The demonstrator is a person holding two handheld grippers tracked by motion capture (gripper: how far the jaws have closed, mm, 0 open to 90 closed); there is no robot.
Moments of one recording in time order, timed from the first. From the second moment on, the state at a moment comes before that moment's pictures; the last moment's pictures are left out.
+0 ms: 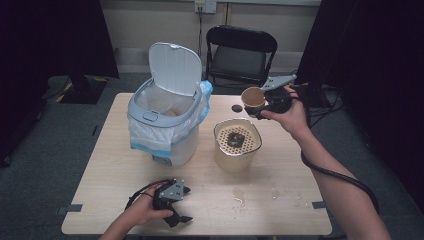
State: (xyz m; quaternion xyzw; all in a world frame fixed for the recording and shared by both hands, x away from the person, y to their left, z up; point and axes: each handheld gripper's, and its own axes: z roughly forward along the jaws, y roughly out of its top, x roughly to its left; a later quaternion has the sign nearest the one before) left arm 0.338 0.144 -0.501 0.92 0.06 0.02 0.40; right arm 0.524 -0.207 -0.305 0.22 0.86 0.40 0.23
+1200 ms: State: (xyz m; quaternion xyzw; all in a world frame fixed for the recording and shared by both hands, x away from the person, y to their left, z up) left arm 0.338 0.144 -0.501 0.92 0.05 0.02 0.39; right arm 0.525 -0.183 -0.282 0.20 0.87 0.41 0.18
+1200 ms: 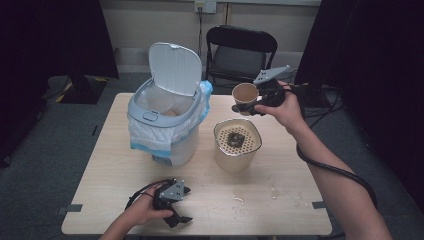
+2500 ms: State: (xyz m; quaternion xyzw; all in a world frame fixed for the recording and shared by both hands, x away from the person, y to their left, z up) left arm 0.338 0.143 -0.501 0.92 0.05 0.01 0.39; right arm 0.519 -0.136 -0.220 0.16 0.88 0.42 0.14
